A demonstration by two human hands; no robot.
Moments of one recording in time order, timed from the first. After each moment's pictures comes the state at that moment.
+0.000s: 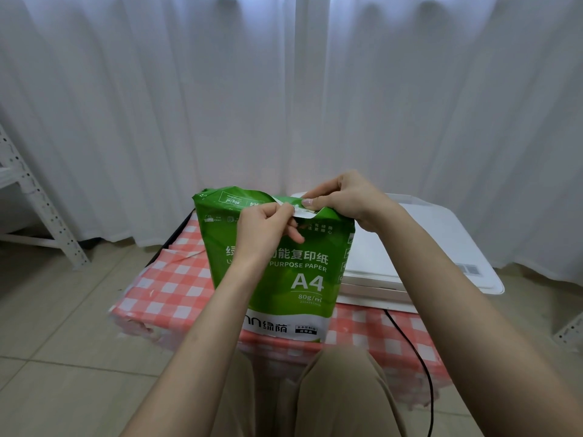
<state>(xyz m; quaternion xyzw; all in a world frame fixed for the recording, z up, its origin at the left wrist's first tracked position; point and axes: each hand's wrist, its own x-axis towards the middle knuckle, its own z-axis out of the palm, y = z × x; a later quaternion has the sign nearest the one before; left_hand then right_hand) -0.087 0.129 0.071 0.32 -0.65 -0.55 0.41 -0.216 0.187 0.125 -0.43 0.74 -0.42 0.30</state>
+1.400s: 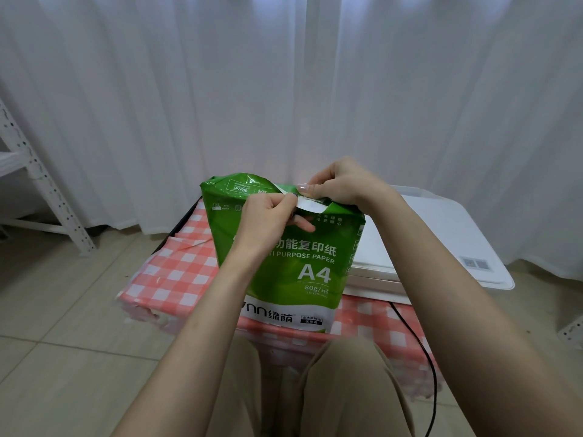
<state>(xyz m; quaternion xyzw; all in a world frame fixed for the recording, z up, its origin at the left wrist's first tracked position) -0.077 0.120 0.069 0.29 -0.71 -0.51 0.38 -0.207 0.168 0.128 -0.47 0.78 -0.32 0.24</state>
